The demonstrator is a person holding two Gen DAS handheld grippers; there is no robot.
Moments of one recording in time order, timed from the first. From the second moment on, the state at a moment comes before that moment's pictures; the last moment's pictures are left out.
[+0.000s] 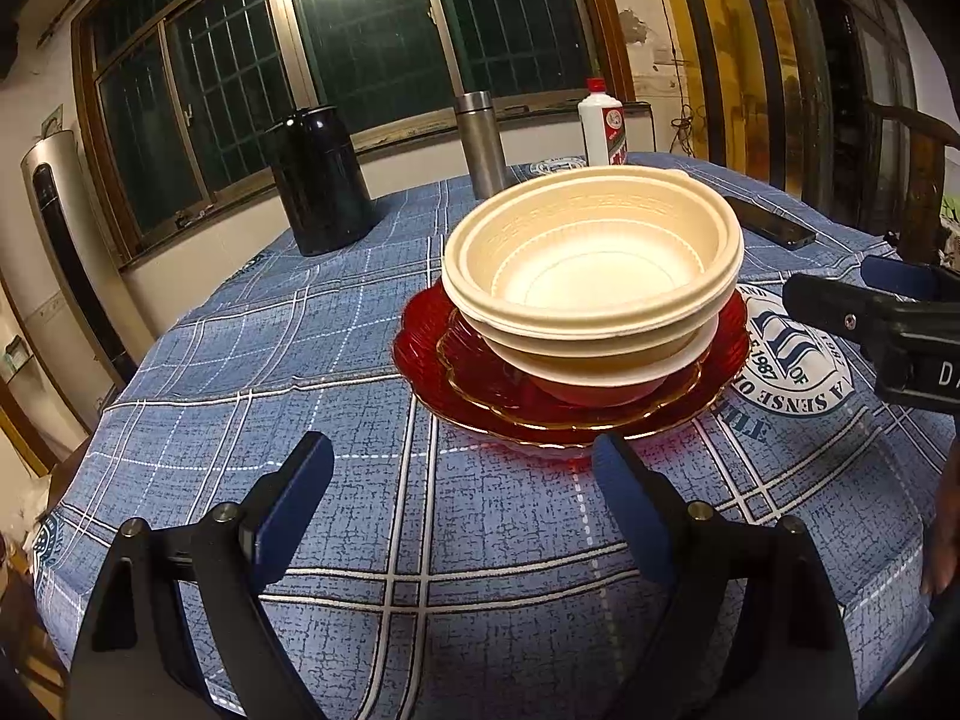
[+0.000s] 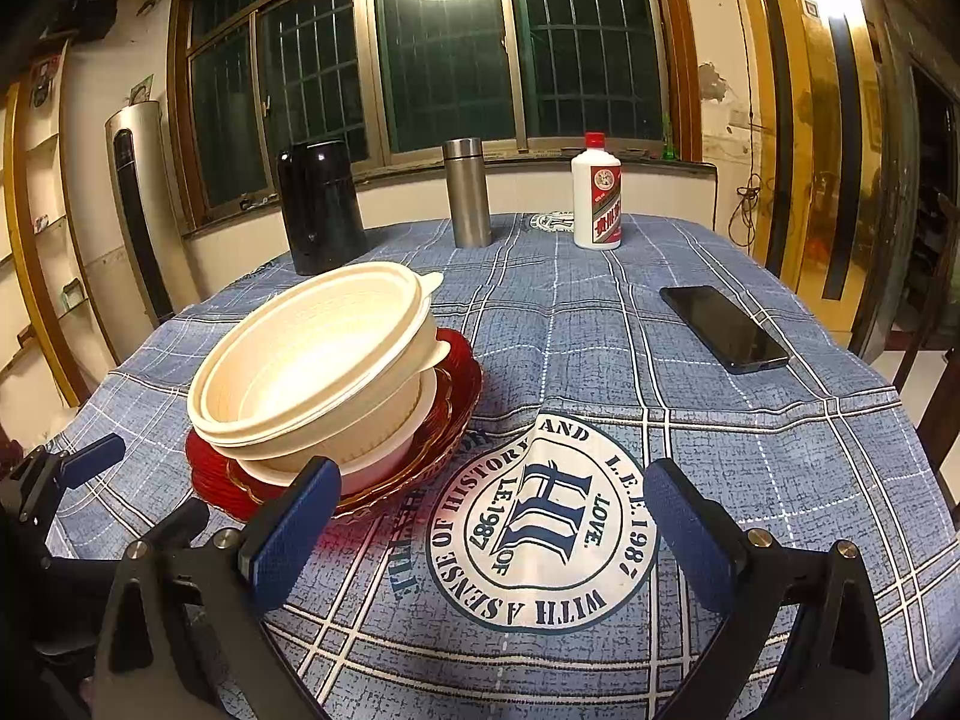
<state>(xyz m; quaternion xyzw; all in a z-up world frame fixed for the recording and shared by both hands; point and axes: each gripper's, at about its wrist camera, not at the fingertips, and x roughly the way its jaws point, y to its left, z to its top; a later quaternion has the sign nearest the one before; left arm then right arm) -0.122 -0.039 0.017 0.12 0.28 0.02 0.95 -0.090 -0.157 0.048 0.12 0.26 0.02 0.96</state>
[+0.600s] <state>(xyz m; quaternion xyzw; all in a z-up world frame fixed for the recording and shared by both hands) -0.118 -0.015 0.024 0.06 0.30 0.02 0.95 -0.086 -0.166 0.043 0.14 0.28 0.02 0.95</state>
